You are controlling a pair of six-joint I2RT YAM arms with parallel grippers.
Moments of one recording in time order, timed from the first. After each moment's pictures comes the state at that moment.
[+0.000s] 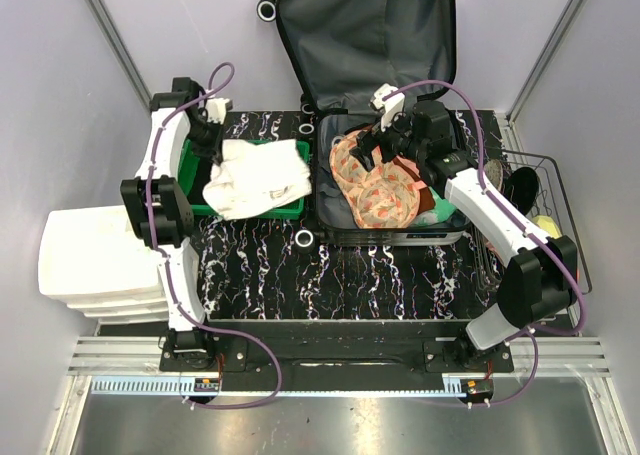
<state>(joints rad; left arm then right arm) 0.05 2.19 2.19 -1.21 0.30 0.30 0.38 1.56 1.35 -0.10 -0.38 -0.20</state>
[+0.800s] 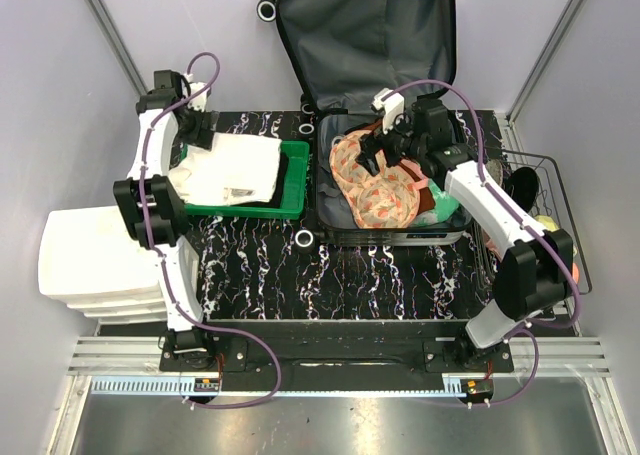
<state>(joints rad) 0.13 2.23 2.20 -0.95 0.06 0.38 0.36 1.59 1.40 -0.24 -0.38 -0.22</state>
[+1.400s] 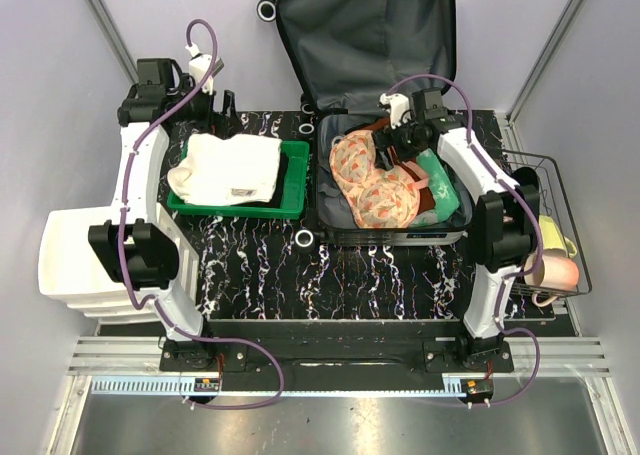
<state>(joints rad) 0.05 1.77 1.95 -0.82 0.59 0.32 0.24 1.94 1.74 -0.64 -0.36 -0.26</state>
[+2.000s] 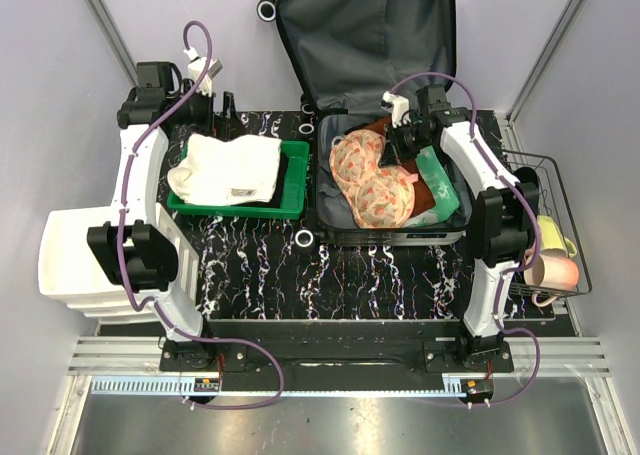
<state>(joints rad) 0.06 1.76 1.90 -0.83 0.64 0.25 0.21 2.01 1.84 -0.81 -0.56 -0.23</state>
